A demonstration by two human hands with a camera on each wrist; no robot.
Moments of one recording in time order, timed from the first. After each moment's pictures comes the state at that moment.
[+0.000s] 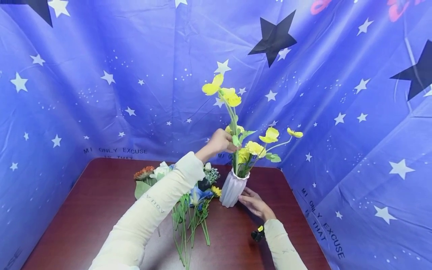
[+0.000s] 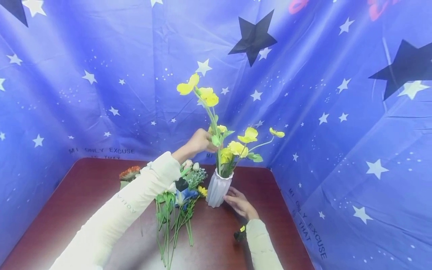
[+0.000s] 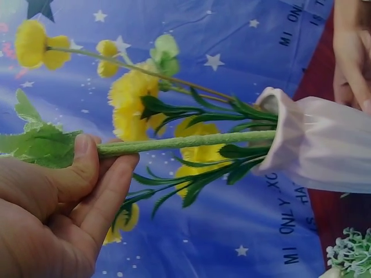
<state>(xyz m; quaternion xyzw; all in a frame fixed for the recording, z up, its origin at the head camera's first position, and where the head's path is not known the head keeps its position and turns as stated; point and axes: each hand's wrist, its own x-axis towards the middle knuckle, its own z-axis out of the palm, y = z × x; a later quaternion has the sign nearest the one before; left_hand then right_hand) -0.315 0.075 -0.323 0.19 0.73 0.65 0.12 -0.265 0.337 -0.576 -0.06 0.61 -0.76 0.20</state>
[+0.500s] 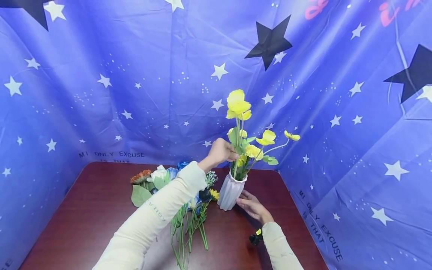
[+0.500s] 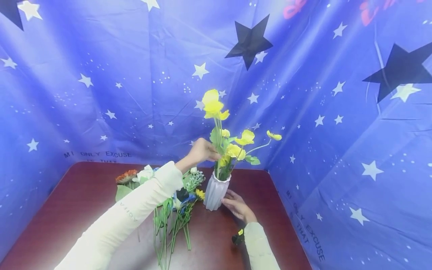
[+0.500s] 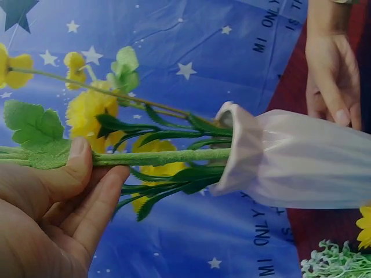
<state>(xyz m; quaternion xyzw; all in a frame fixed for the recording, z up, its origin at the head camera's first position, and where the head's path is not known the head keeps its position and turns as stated) -0.307 0.091 -0.346 0.16 0.76 0.62 0.07 -0.263 0.338 -0.577 -0.06 0.63 -0.75 0.21</state>
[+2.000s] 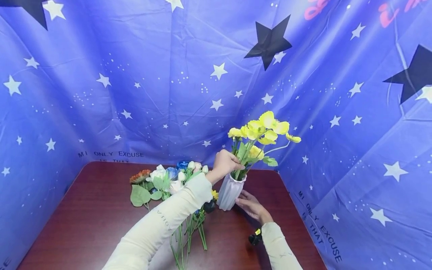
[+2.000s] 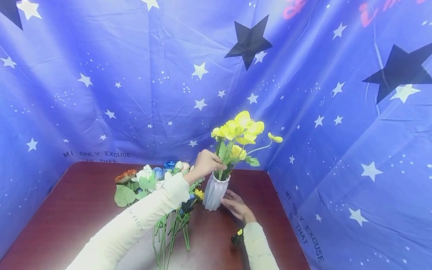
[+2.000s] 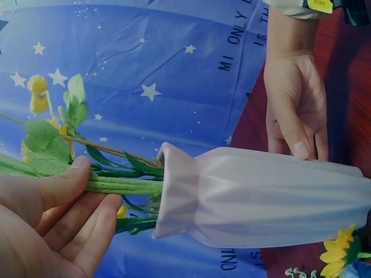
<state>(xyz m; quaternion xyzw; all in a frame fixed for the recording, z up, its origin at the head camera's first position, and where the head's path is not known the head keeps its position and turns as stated) -0.289 0.119 -0.375 0.12 0.85 0.51 -0.01 -0.264 0.338 -0.573 -0.08 0.62 -0.75 0.21</state>
